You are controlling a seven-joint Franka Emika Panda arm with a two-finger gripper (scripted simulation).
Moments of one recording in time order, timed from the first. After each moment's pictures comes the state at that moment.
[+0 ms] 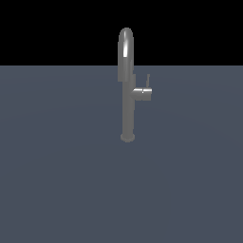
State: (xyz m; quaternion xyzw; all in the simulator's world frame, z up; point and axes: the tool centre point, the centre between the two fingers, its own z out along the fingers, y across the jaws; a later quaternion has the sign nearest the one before) arm -0.220 -0.002 0.493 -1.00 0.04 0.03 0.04
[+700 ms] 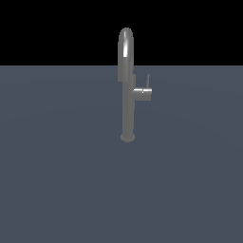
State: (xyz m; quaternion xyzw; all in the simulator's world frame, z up) arm -0.144 -0.007 0.483 -0.97 0.15 0.13 0.14
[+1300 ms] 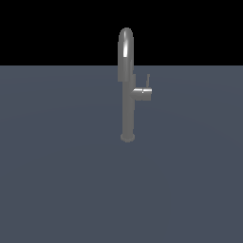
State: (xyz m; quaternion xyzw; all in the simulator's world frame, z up) arm -0.076 -0.024 0.458 -0.91 0.25 0.22 0.25
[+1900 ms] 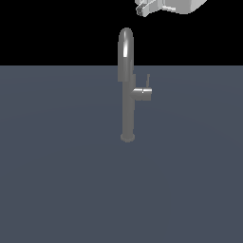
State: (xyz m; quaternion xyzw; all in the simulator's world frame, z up) arm -0.013 -0.052 0.410 -0.81 0.36 0.31 0.35
